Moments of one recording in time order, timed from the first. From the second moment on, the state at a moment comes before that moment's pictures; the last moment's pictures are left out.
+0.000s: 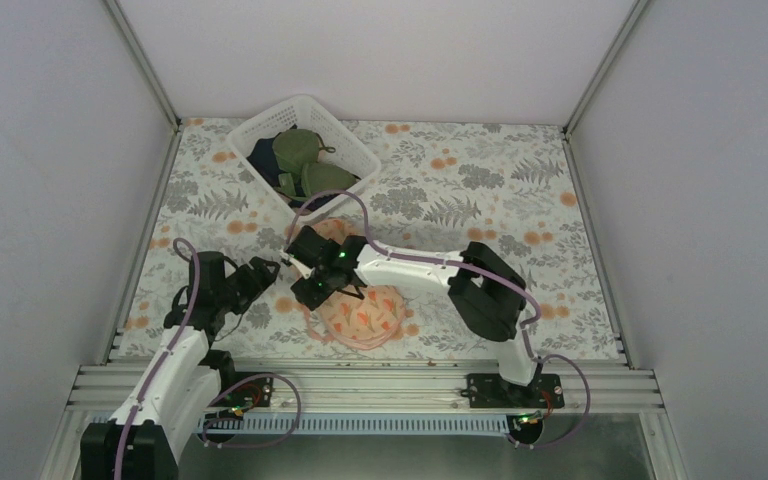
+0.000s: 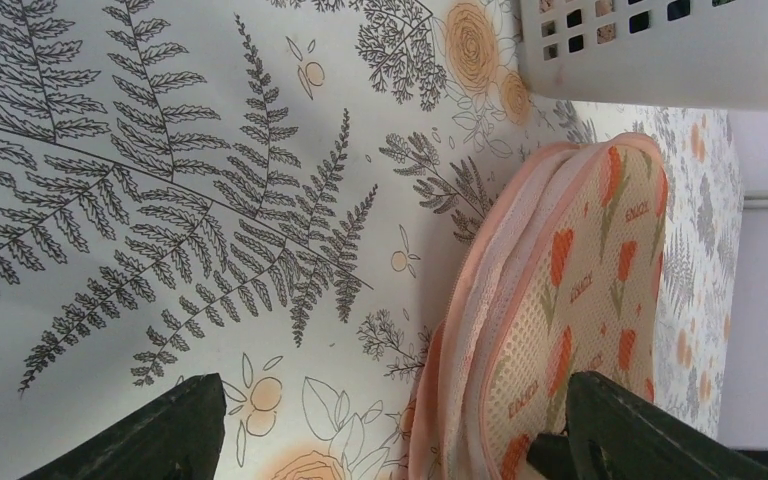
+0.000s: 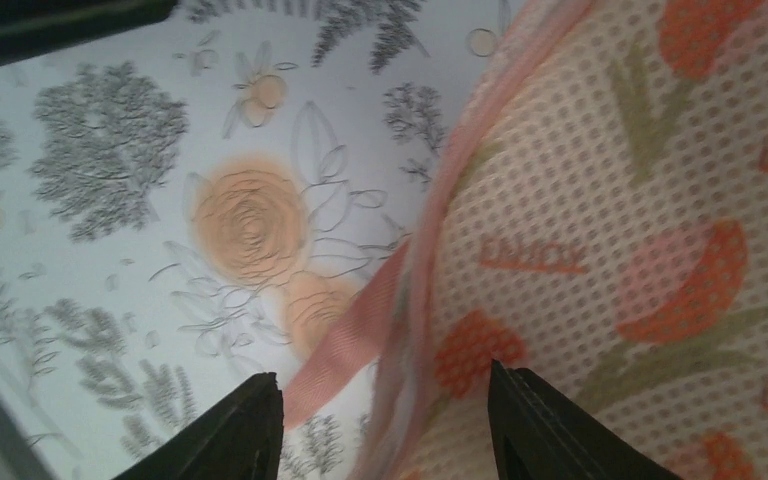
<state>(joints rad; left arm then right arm) -0.02 0.71 0.22 -0.28 0.37 -0.87 1.12 2.06 1.56 -0.62 -0.04 0.25</state>
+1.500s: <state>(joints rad) -0.07 0.72 0.19 -0.22 0.37 -0.85 1.12 2.04 1.60 -0.70 0.07 0.16</state>
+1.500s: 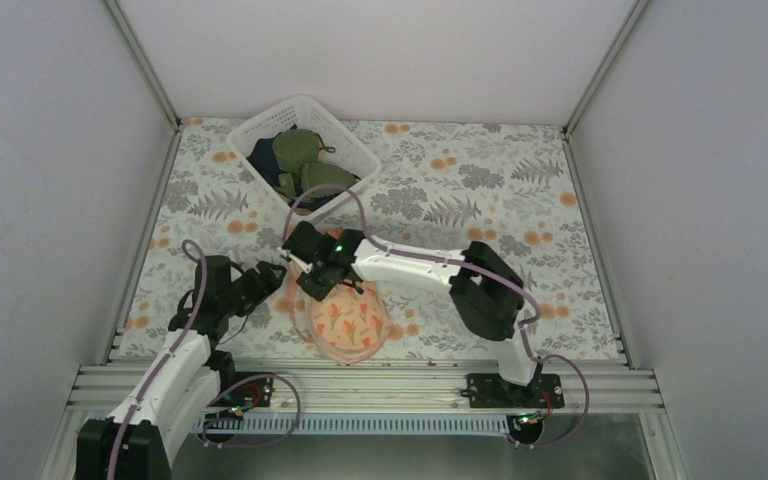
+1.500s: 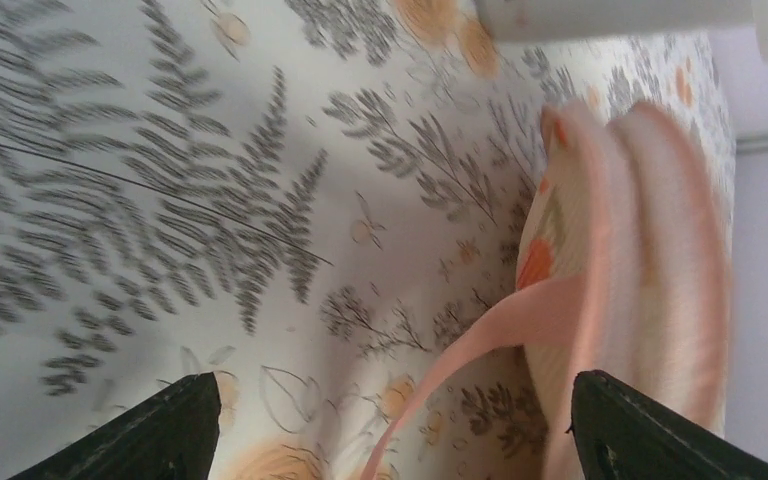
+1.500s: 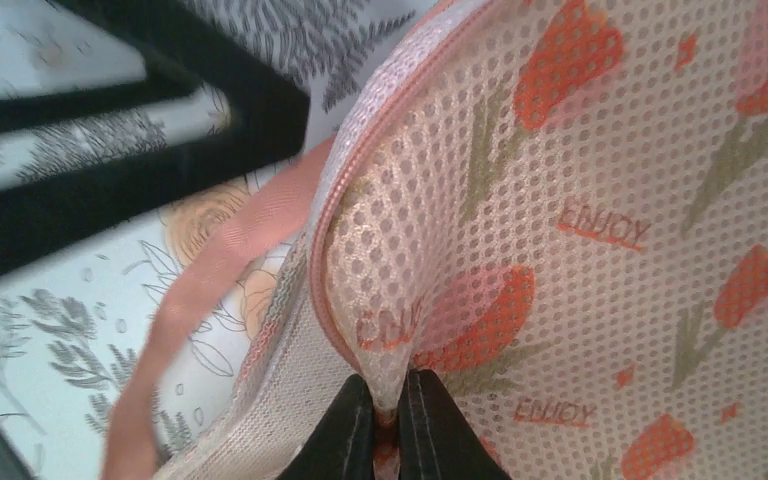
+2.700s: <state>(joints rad) -0.28 0.87 0.16 0.14 0.55 -0.74 0.94 1.87 1.32 -0.35 -0.36 0.21</state>
